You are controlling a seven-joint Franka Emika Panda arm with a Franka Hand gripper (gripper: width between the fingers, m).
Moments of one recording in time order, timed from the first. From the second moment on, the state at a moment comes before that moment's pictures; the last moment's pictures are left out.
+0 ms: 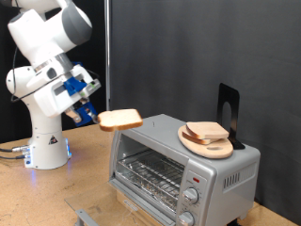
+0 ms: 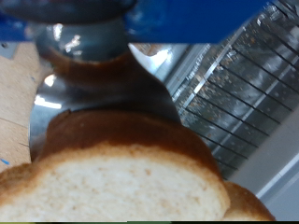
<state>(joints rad) -0.13 -0.55 -0.16 -2.71 0.59 2.36 -0.44</state>
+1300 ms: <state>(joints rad) -0.15 -0.25 -0.14 -2.73 0.53 2.61 -0.50</state>
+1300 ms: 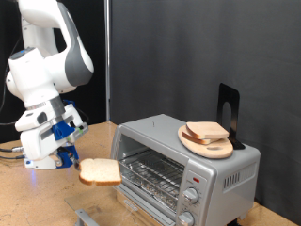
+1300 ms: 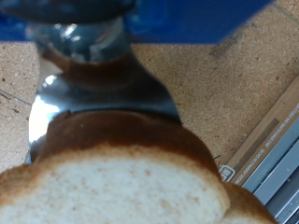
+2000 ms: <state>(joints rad) -0.13 -0.22 -0.14 -2.68 0.51 2.57 -0.74</state>
